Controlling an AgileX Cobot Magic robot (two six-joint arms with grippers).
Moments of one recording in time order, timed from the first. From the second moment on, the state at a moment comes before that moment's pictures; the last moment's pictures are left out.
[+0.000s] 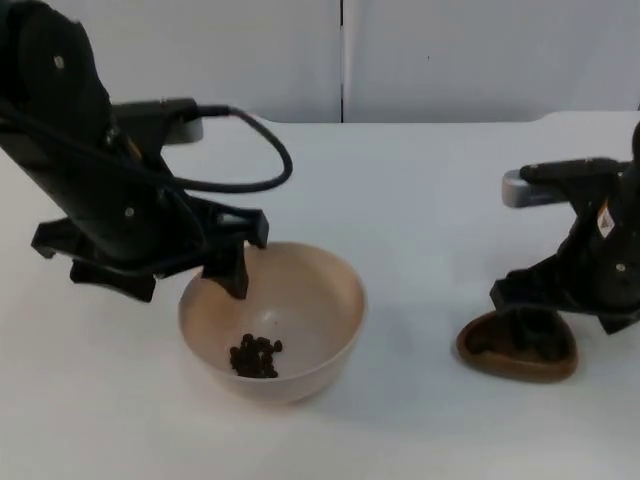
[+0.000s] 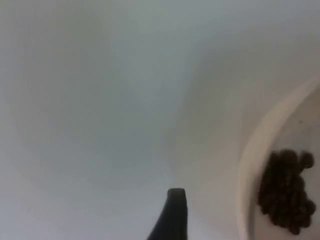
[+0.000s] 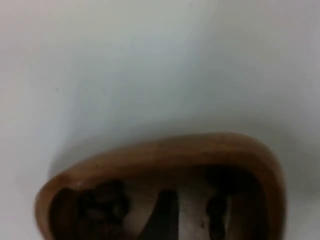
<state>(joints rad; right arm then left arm) 0.45 1.97 -1.01 -0.21 0.42 0.40 -0.39 1.81 -0.94 -0.19 0.43 -0.14</state>
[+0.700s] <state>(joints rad) 0.45 1.25 -1.01 -0.21 0.53 0.32 -0.39 1.24 -0.94 -0.16 0.43 -0.13</state>
